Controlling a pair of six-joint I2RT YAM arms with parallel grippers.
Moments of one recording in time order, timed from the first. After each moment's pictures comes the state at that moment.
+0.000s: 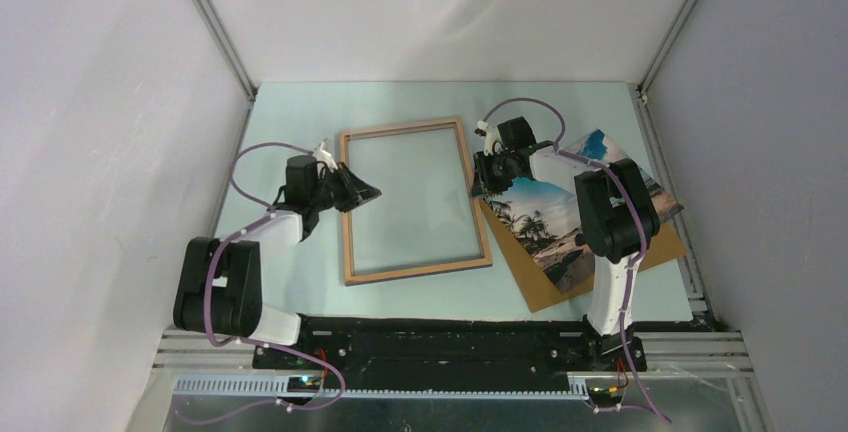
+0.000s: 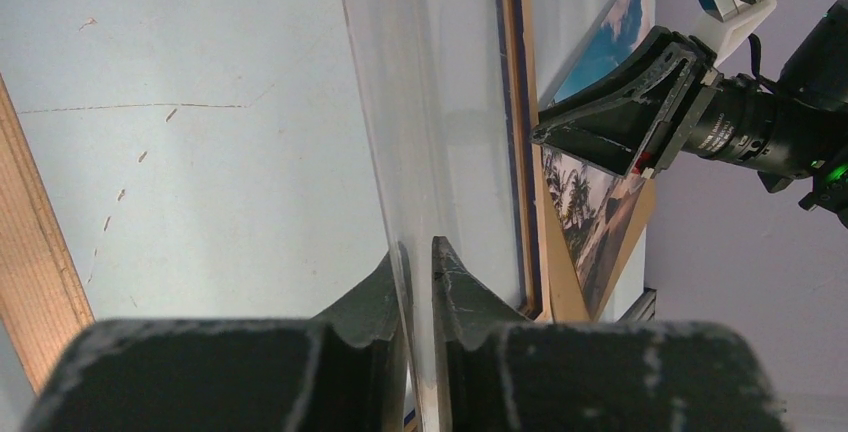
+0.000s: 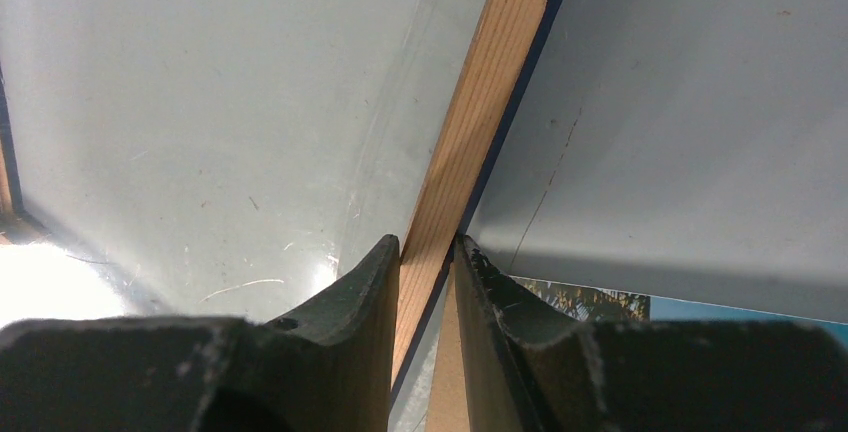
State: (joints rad) left arm -0.10 1.42 0.62 0.24 0.55 -0.71; right arm 0.38 1.98 1.30 -0.31 -0.44 0.13
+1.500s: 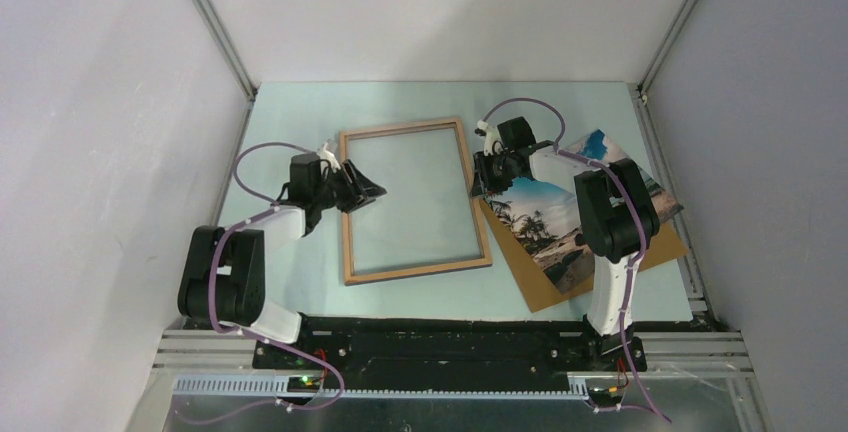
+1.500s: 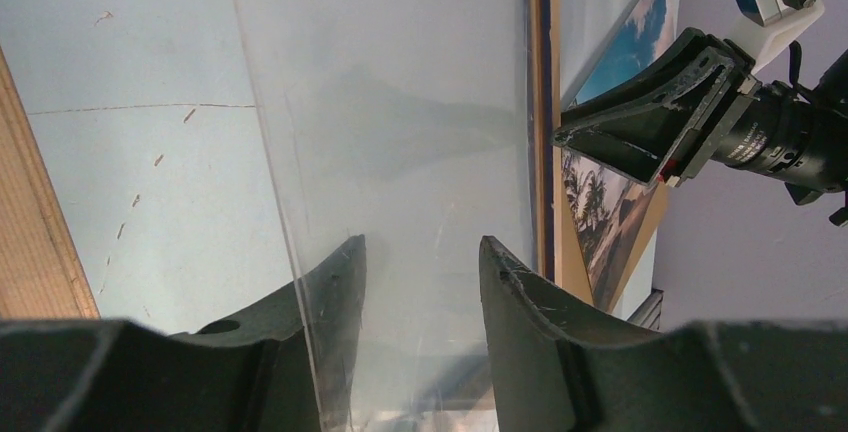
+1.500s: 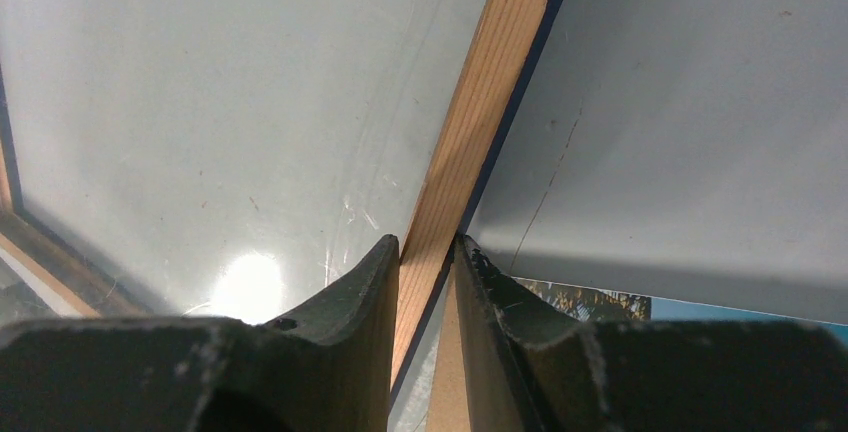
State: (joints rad) left arm -0.11 1.49 0.64 0.22 0.54 -0.70; right arm 0.38 1.98 1.30 -0.31 -0.44 0.13
